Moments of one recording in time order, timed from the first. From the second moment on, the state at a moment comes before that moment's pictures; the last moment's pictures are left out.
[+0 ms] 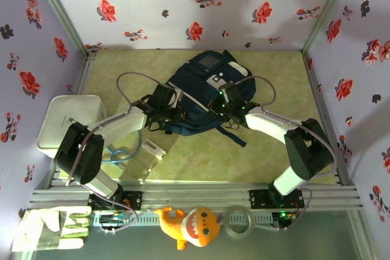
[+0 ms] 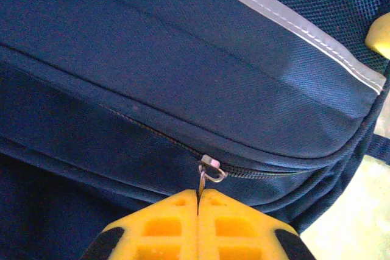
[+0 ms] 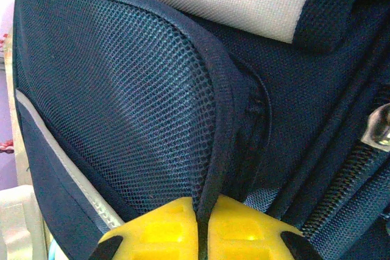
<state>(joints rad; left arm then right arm) -0.62 1.57 1.01 -0.34 0.15 -0.37 0.57 1.59 0.94 -0.12 -0.06 1.02</state>
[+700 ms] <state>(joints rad) -0.79 1.67 1.15 -0.39 0.19 -0.34 0.47 1.29 0.69 -0.09 -0.04 1.15</state>
